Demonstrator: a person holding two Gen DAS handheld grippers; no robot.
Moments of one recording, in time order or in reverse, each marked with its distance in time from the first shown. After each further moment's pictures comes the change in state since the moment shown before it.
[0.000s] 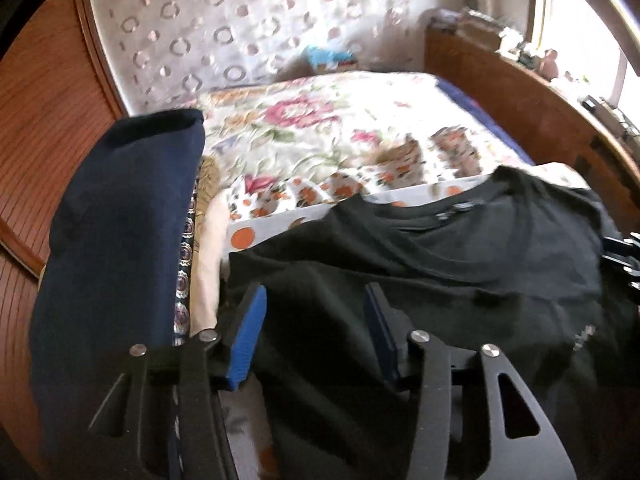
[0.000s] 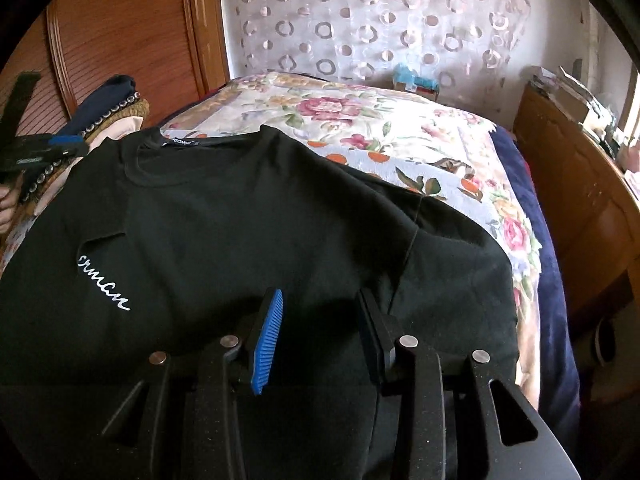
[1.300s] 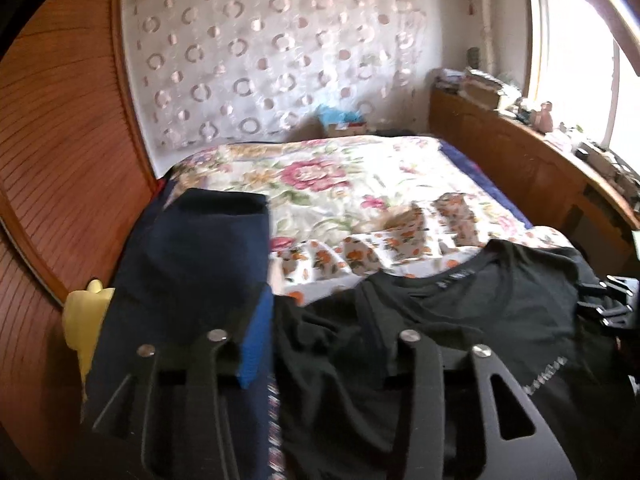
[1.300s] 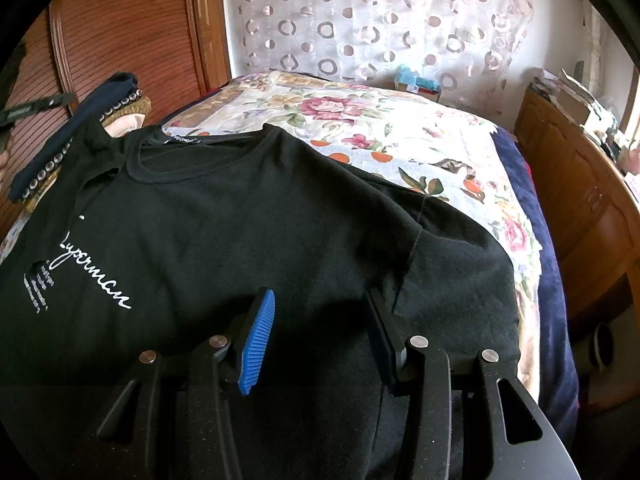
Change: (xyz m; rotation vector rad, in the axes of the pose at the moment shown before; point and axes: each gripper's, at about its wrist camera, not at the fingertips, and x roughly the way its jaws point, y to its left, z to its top) left arm -0.078 0.037 0.006 -0.045 -0.235 -0.038; right arm 0.002 -0.018 -0.001 0.003 -0.007 0.016
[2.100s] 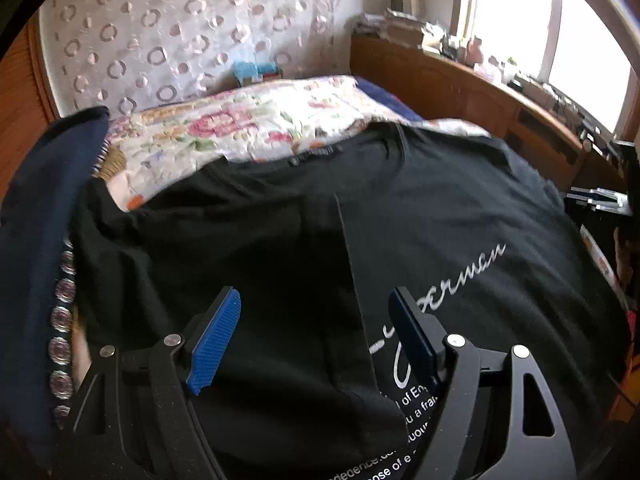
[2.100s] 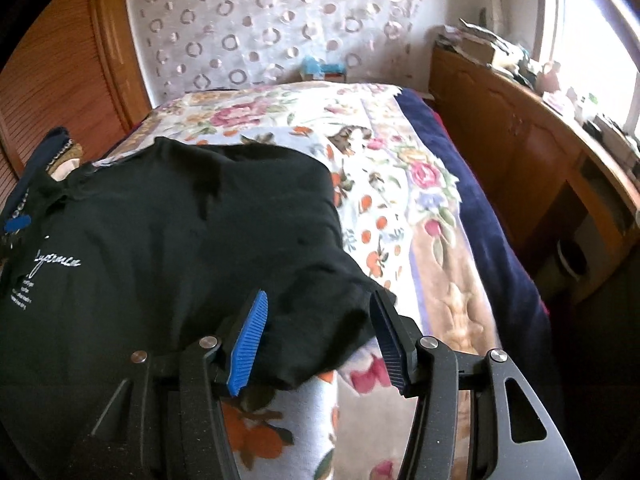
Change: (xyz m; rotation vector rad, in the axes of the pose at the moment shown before) left arm 0.020 -0.098 -0.084 0.144 0.181 -0.210; right arm -0.067 -0.078 -0.079 0.264 0.002 -0.179
